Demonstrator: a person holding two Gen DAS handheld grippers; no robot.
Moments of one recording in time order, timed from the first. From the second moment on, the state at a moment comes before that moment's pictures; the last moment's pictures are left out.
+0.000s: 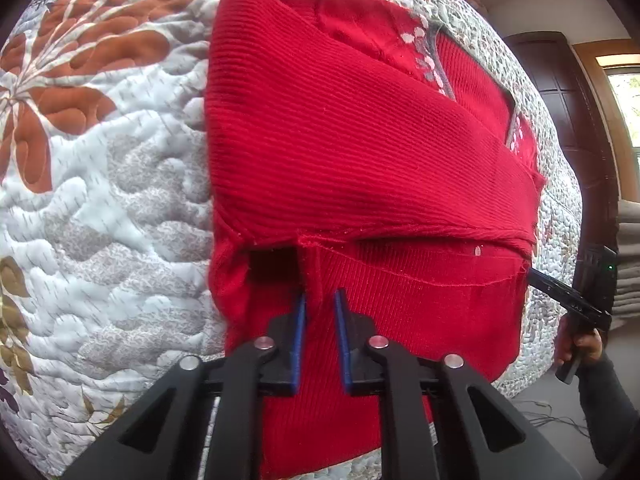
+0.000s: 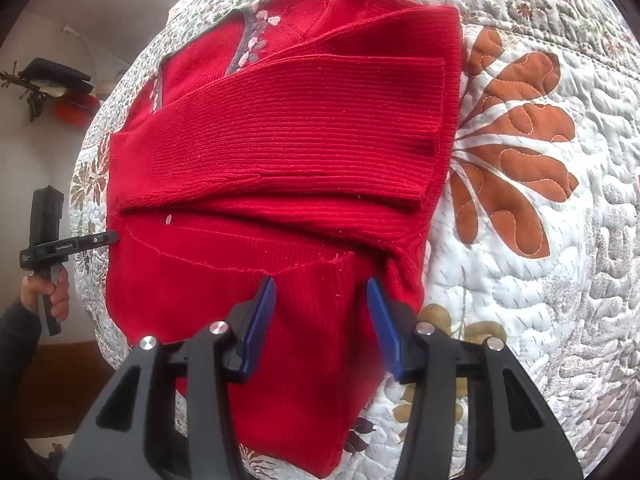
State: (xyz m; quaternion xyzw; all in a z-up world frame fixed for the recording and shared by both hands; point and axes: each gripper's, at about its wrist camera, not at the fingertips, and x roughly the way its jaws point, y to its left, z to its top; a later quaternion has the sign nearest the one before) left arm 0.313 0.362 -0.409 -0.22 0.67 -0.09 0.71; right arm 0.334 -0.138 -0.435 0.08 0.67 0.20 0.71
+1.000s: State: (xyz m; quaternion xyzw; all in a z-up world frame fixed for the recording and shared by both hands) left arm 0.295 0.386 -0.227 -0.26 0.49 -0.13 0.82; right arm 0.311 -0.169 -0.267 0.17 0.51 0.20 0.82
